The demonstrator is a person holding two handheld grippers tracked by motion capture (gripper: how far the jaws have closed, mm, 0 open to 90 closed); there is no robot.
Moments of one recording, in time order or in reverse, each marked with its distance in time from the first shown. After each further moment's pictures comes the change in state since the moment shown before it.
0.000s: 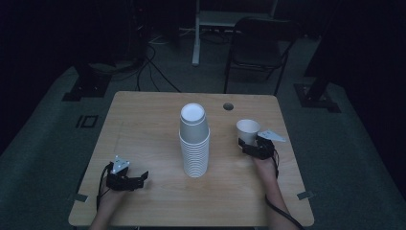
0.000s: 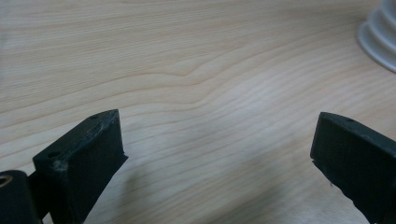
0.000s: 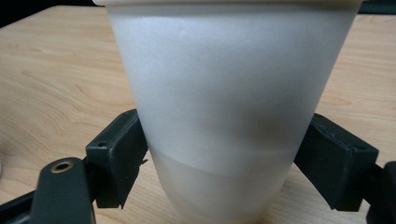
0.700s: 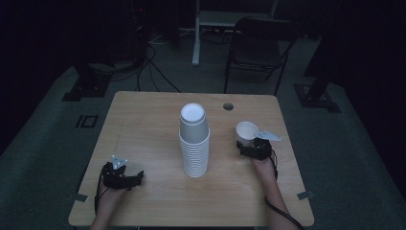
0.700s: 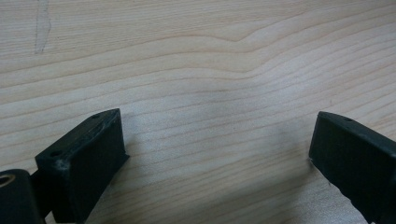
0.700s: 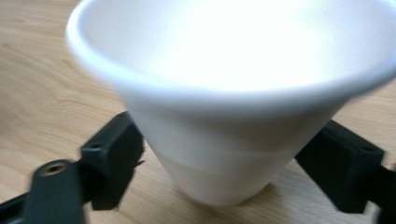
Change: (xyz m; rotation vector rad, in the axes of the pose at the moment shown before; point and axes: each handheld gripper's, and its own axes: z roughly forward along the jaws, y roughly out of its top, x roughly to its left) left arm 0.005 -0.001 0.004 0.117 0.119 -0.056; right arm 0.002 -0.004 0.009 0.079 -0.015 -0.036
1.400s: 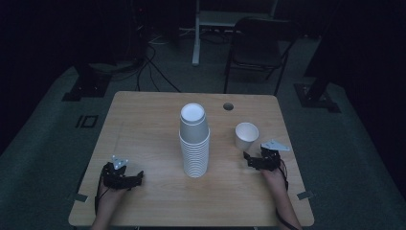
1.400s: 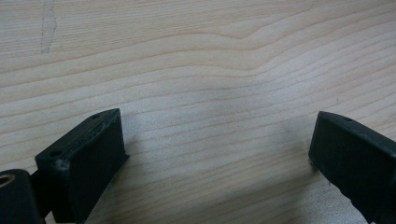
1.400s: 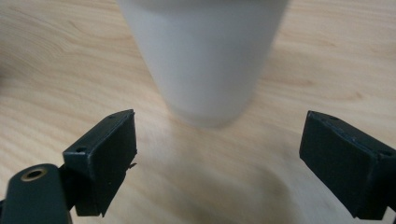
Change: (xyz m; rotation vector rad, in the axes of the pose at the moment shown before) left arm -0.001 0.000 0.000 0.003 0.017 0.003; right arm -0.006 -0.026 -0.038 0.035 -0.012 -0.032
